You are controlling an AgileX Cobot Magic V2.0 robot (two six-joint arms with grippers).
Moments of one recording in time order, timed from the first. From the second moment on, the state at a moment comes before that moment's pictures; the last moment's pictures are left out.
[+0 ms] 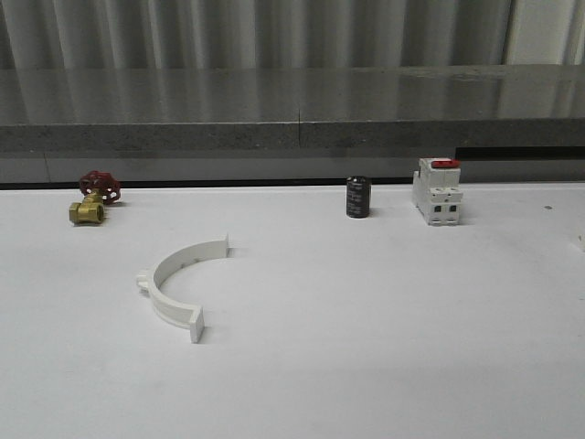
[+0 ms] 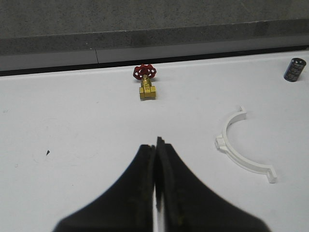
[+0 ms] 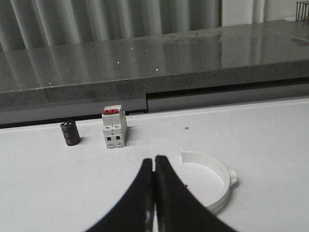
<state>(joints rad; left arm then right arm) -0.17 0.46 -0.57 0.03 0.62 -0.02 0.01 -0.01 0.03 -0.02 0.07 0.16</state>
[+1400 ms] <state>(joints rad) -0.17 0.46 -0.57 0.03 0.62 -0.02 0.01 0.84 -0.74 0.02 0.87 0.16</state>
